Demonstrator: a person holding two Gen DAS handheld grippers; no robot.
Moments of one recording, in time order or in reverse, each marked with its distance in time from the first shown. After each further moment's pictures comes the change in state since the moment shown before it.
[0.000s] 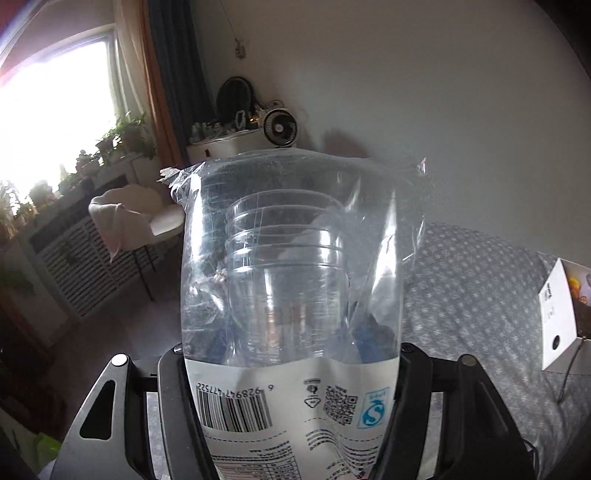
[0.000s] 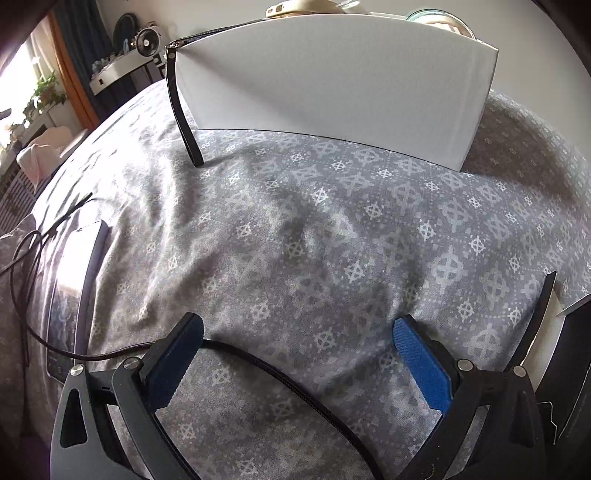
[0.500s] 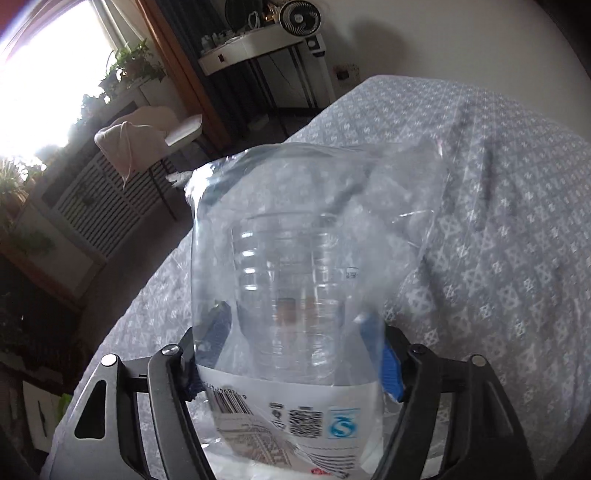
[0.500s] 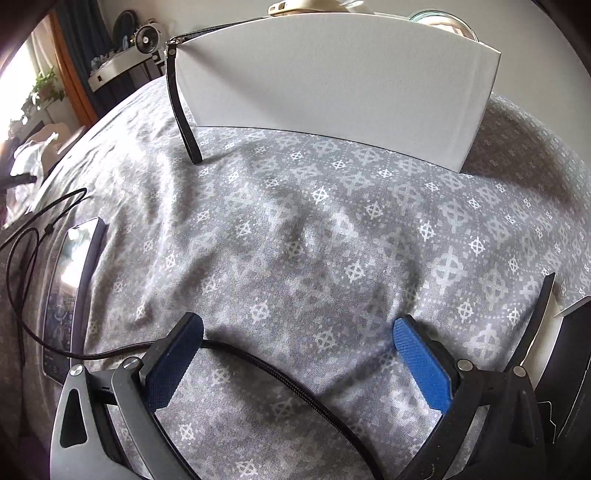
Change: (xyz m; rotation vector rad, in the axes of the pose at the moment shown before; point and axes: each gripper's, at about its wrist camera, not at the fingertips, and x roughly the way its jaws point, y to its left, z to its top) left arm 0.156 -0.001 -0.125 0.061 0.340 0.166; right arm 0.000 0.000 0.000 -0.008 0.004 -0.016
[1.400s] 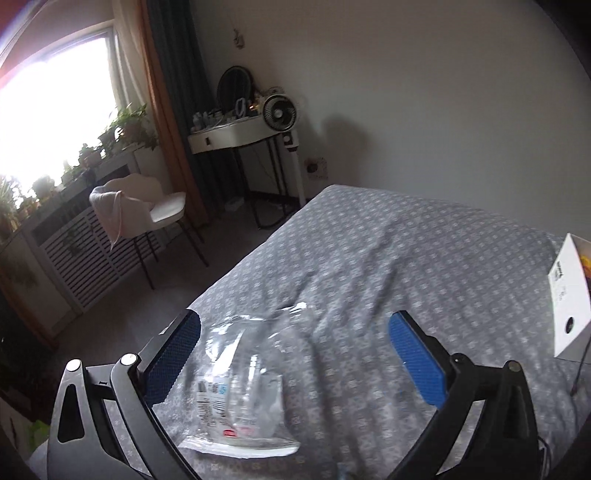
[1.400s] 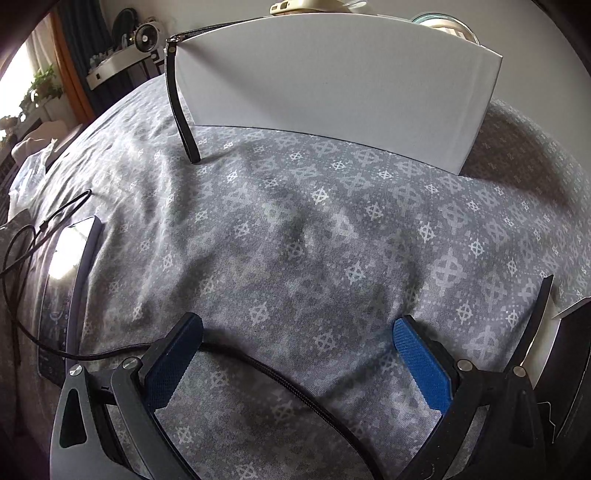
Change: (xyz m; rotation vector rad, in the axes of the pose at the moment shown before) left arm -0.175 -0.023 0.024 -0.033 -0.345 -0.174; right arm 0.002 0.000 0.002 -0.010 -0.002 -0.016
